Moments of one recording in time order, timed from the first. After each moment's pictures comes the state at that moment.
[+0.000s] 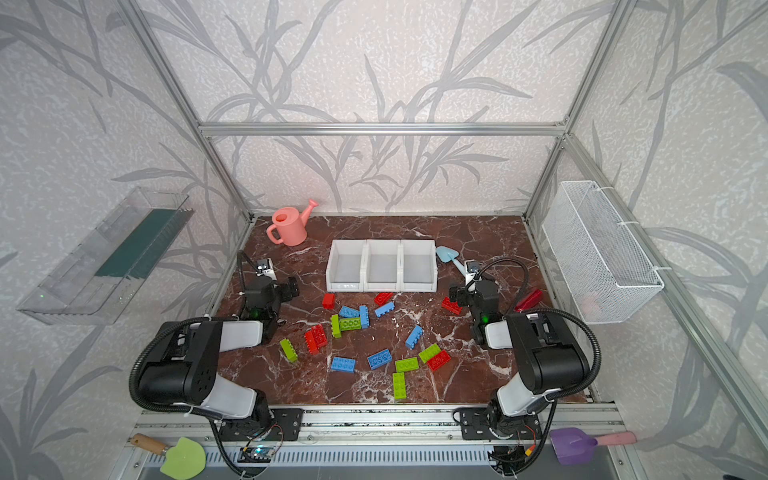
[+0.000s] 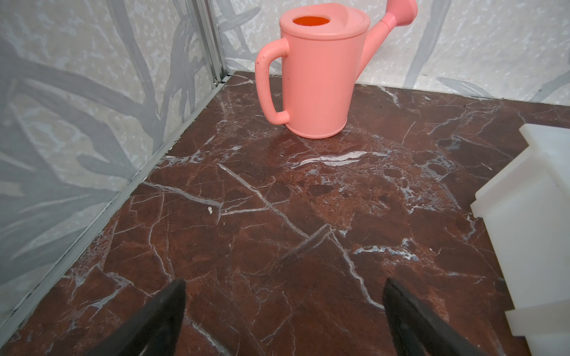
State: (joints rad) left arm 0.01 1.51 0.42 0.69 -0.26 -0.08; right arm 0.12 1.59 0.37 0.88 0.05 -0.08
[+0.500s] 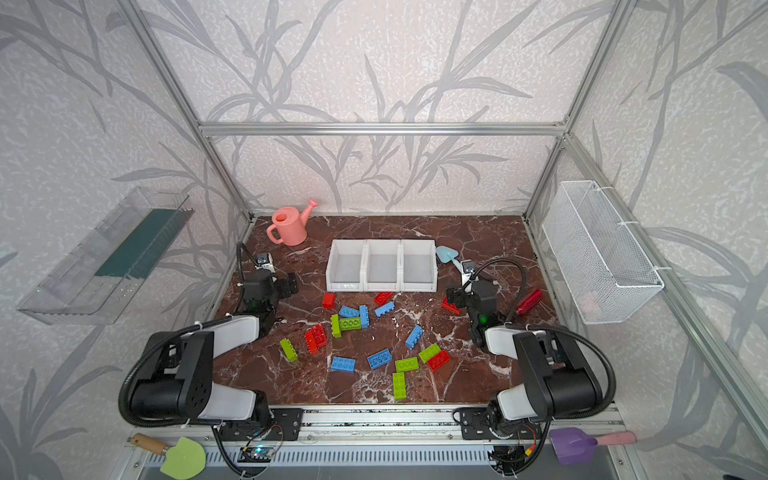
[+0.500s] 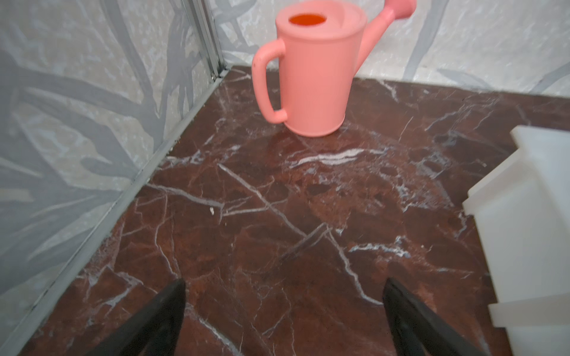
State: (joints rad) left arm 0.00 1.37 0.53 0.41 -0.25 -0.08; right arm 0.21 1.37 0.42 0.59 0.13 -0.08
